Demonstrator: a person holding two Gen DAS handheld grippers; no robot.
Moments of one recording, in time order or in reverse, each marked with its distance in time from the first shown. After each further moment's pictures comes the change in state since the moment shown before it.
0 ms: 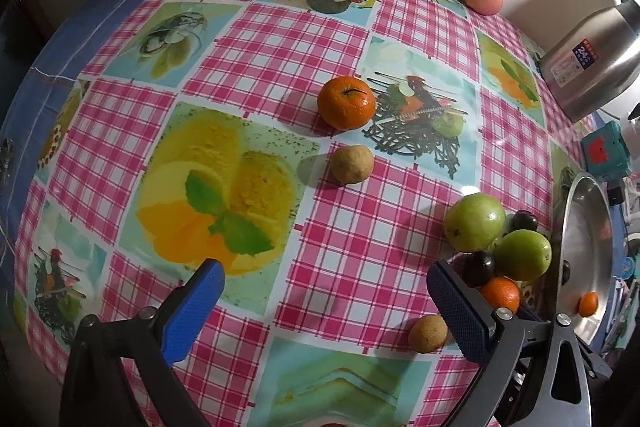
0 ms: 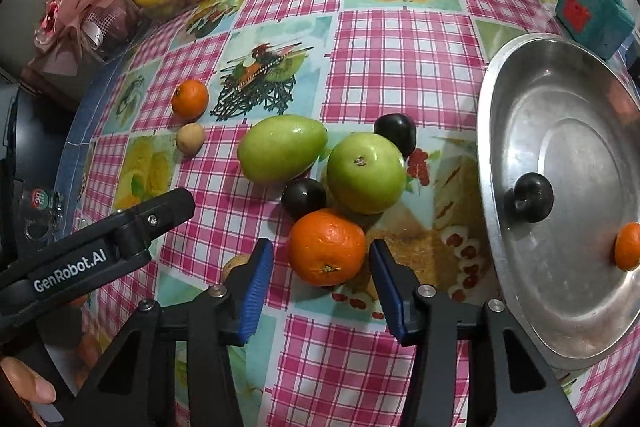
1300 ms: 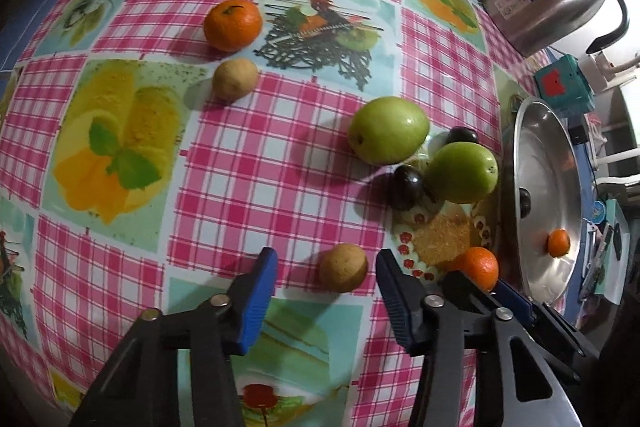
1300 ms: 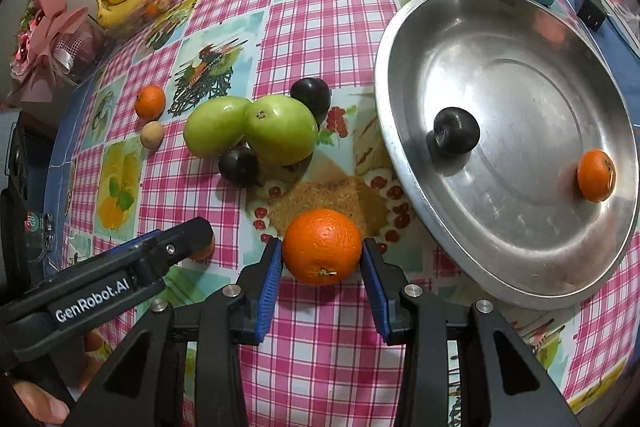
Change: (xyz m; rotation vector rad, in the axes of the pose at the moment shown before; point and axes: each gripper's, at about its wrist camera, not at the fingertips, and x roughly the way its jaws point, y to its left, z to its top) left arm 0.012 -0.048 -0.030 0.107 0.154 -0.156; right arm -0.024 -0.034 -0.028 0.137 0.013 -0.052
